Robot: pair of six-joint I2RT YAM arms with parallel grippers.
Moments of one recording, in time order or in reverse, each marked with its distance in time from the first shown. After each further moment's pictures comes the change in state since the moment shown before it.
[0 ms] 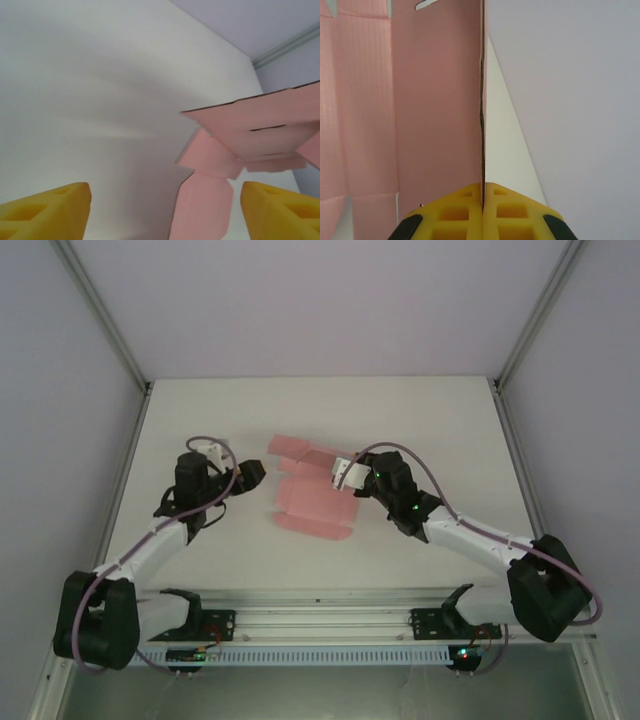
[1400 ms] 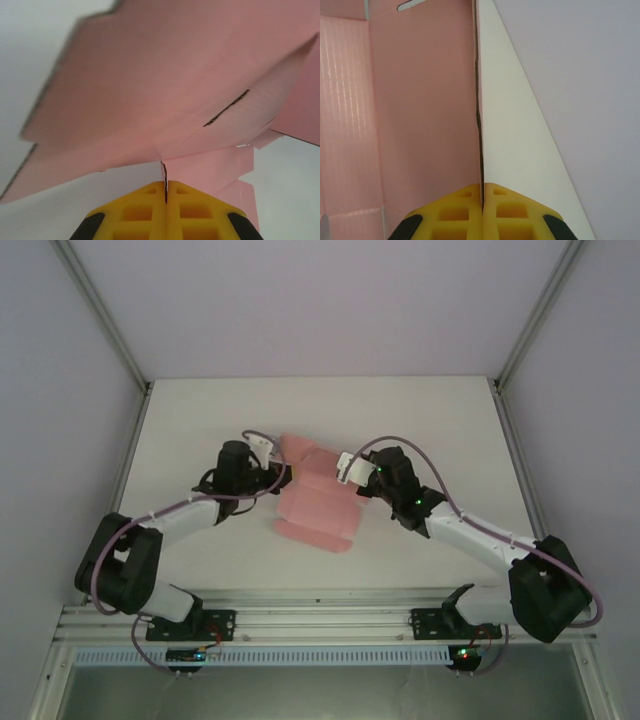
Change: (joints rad) left arm -0.235 0.287 0.174 0.041 -0.054 0.293; right arm -0.031 0.001 0.040 -0.122 -0.019 0.110
